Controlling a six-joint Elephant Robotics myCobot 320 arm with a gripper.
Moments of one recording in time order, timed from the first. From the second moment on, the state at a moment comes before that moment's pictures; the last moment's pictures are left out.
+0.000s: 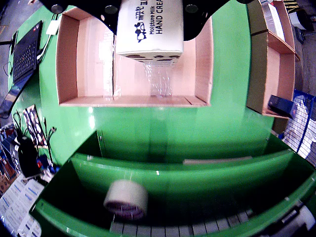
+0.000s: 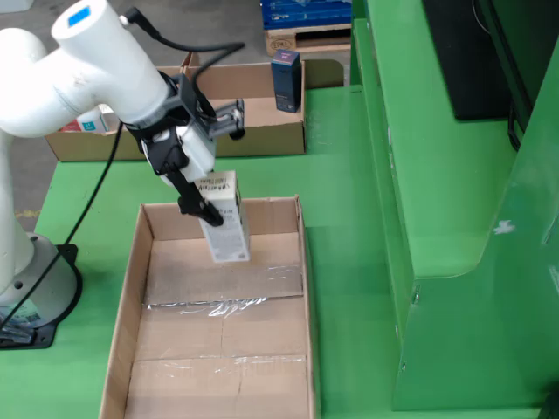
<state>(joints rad) 0.31 -0.38 -0.38 -0.49 1.43 0.28</state>
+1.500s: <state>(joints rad) 0.50 -0.44 -0.02 -0.44 1.33 0.26</state>
